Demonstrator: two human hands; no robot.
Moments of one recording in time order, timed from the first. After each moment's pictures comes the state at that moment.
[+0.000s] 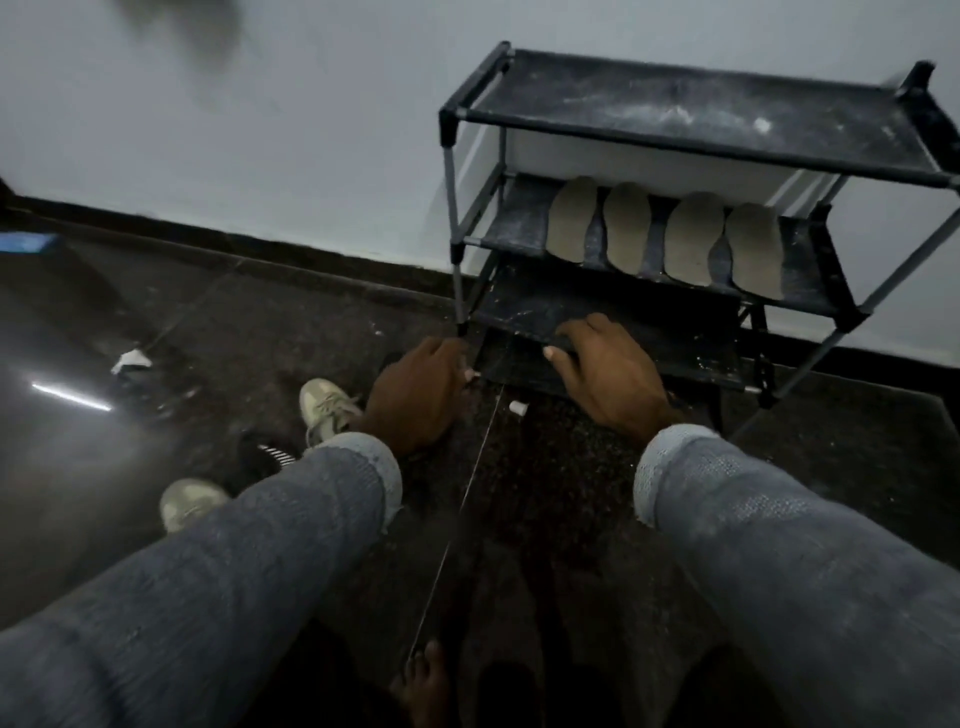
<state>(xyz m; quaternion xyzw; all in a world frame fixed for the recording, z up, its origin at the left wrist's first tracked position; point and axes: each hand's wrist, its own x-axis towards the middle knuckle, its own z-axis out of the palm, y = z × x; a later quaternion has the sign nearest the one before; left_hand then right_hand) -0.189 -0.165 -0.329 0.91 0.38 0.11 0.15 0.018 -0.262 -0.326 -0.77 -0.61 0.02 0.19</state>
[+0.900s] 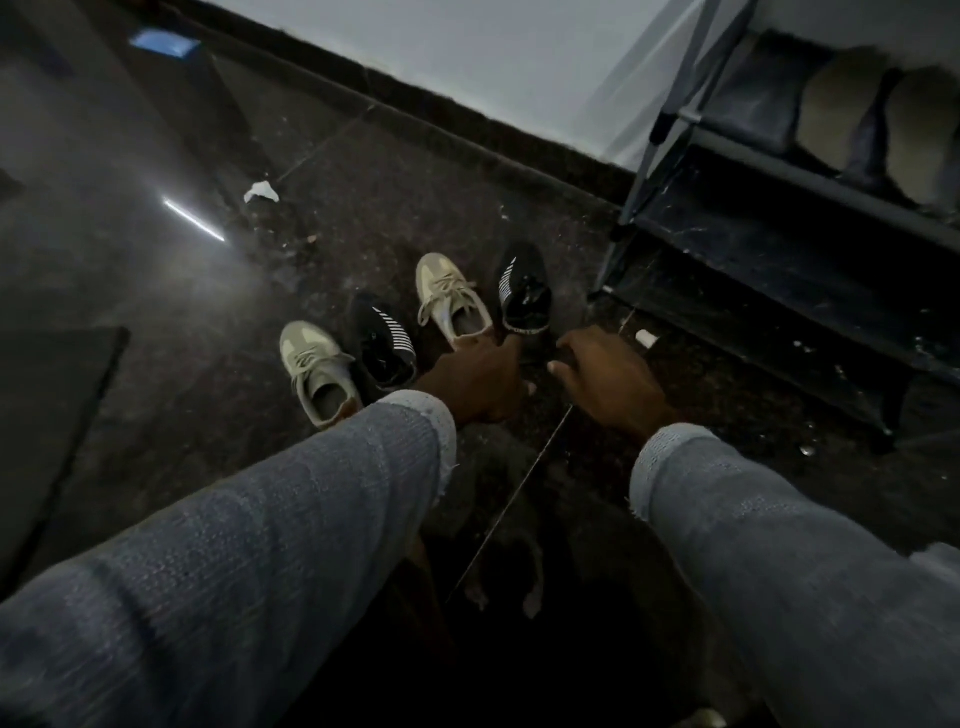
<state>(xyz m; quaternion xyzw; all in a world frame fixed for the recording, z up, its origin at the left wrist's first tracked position) -0.298 -0.160 -0.420 0.84 0.48 -0.11 0.24 -0.128 -0.207 -0.426 -0.69 -0.69 0.17 0.09</state>
